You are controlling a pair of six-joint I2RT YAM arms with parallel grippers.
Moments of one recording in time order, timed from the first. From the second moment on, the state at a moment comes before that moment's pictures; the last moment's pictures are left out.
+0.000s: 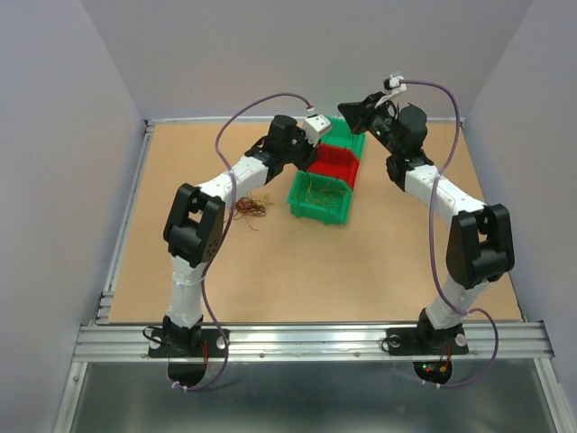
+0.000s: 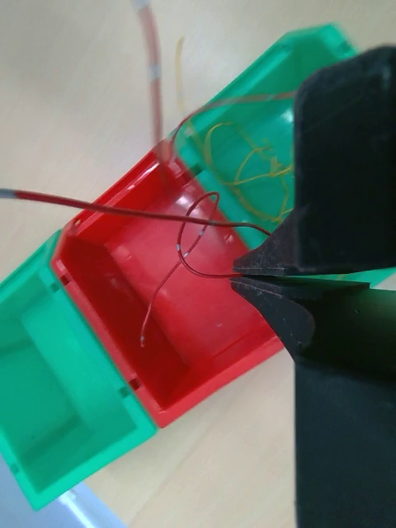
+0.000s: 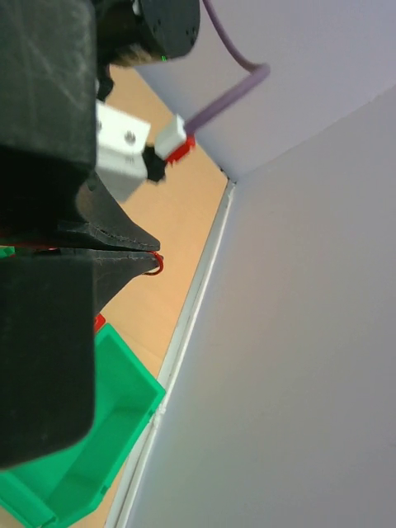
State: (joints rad) left arm -0.53 2.01 1.59 -0.04 0.36 0.17; right arm 0.27 1.71 1.31 0.62 -0.38 0.34
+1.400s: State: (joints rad) left arm -0.47 1.66 1.32 0.04 0.29 0.11; right arm 0.15 2.16 1.42 0.87 -0.92 0.41
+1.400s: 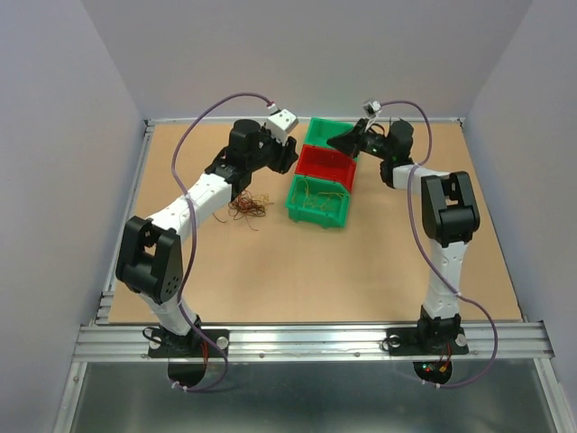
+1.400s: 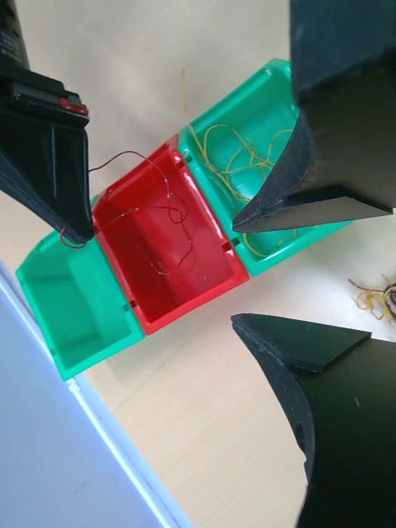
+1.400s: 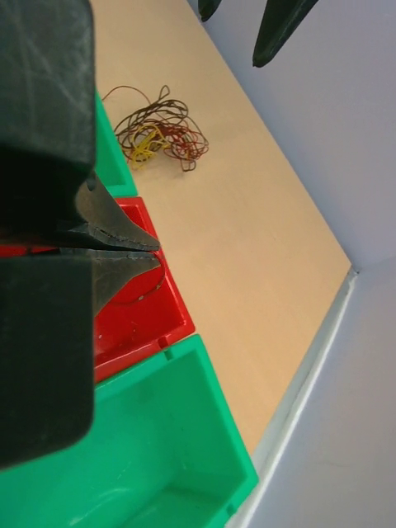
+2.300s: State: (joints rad) left arm -0.46 1.65 1.25 0.07 0.25 0.17; right arm 0.30 2.36 1.75 -0.08 -0.62 -0.04
